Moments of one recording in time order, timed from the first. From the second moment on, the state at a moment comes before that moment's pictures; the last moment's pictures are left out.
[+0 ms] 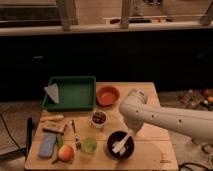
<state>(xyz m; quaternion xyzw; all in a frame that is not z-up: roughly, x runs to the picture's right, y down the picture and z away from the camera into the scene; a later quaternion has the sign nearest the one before) 0.162 0.228 0.746 -0.34 -0.06 -0.35 0.87</state>
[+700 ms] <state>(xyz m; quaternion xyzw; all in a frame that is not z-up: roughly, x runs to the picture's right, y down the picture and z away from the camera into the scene) 0.200 0.196 0.768 -0.34 -0.01 -0.33 0.88</state>
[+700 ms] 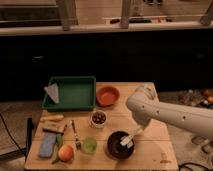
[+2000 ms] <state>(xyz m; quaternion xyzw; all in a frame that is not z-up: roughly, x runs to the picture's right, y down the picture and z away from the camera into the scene) 0.214 0.216 0.750 -0.34 -0.01 -0.32 0.89</state>
